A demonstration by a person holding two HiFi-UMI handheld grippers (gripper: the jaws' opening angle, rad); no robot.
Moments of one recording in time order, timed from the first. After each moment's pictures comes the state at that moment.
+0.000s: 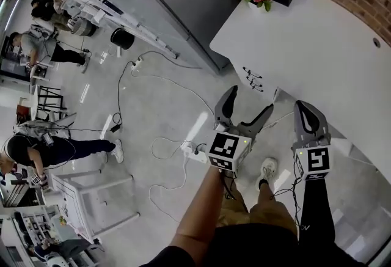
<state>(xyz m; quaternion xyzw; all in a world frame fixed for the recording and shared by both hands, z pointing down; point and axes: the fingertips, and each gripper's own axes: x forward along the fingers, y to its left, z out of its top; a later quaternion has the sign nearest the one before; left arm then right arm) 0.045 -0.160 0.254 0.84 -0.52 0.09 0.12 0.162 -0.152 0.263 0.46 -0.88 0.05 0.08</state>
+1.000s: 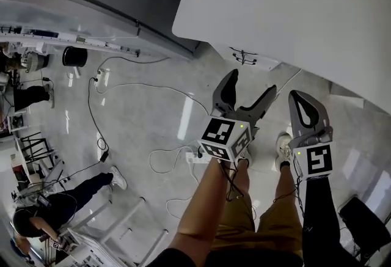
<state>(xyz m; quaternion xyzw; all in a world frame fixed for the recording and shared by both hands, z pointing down) 0.001 -0.226 0.454 0.88 -0.39 0.06 0.27 0.071 -0.179 0.423 0.55 -0.82 0.10 0.13</state>
